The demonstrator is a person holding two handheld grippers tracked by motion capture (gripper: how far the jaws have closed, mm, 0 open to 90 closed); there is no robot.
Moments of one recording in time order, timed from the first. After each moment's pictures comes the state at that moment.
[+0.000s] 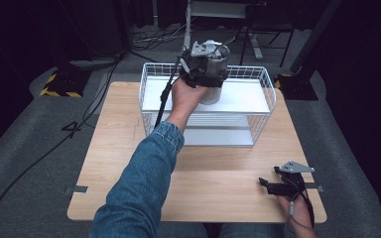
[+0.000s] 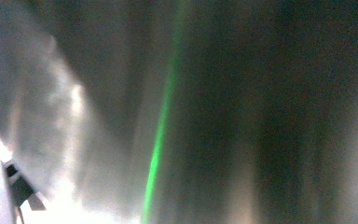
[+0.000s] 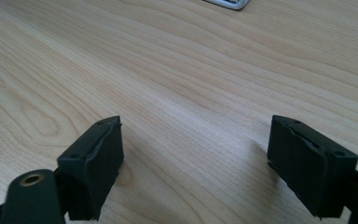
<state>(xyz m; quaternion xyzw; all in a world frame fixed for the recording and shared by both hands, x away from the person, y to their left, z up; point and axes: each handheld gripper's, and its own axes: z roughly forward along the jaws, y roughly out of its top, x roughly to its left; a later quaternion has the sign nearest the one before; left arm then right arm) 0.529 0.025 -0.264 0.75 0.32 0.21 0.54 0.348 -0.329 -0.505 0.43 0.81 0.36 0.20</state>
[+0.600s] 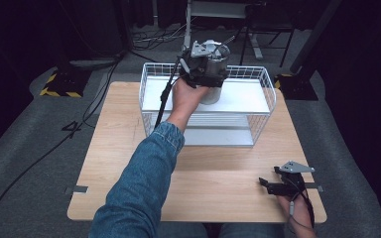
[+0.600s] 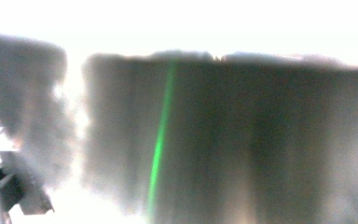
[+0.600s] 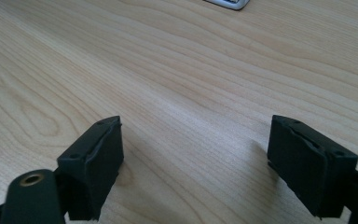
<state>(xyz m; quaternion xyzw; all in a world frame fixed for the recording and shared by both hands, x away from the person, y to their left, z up) 0.526 0.026 -0.262 0.74 0.31 0.23 0.55 0.348 -0.329 -0.505 0.43 0.81 0.36 0.20</state>
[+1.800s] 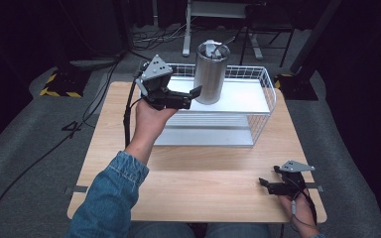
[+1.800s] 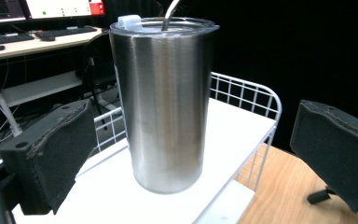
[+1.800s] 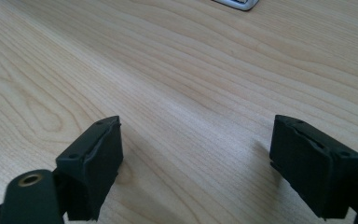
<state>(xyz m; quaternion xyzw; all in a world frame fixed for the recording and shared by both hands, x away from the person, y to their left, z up) 0.421 0.111 -0.245 0.73 0.28 0.23 0.59 0.352 -0.332 -0.505 0.41 0.82 0.36 0.18</state>
